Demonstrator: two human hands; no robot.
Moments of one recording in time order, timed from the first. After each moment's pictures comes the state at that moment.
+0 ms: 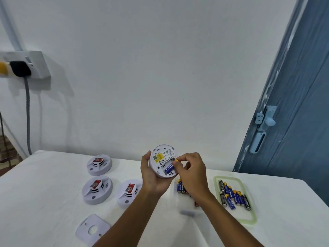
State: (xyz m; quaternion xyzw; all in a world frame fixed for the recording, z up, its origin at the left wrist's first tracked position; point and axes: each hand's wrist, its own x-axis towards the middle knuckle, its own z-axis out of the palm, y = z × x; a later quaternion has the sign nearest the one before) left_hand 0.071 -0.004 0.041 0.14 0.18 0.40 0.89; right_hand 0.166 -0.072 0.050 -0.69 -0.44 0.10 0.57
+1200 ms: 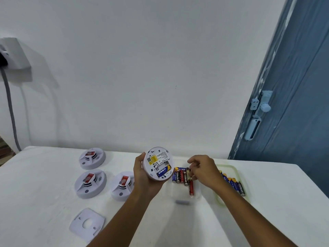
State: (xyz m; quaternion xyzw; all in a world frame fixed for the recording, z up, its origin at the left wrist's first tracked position) left_hand 0.066 -0.007 0.006 0.15 0.23 0.37 0.89; right_hand 0.240 -0.086 0.010 -0.75 -0.43 0.25 0.43
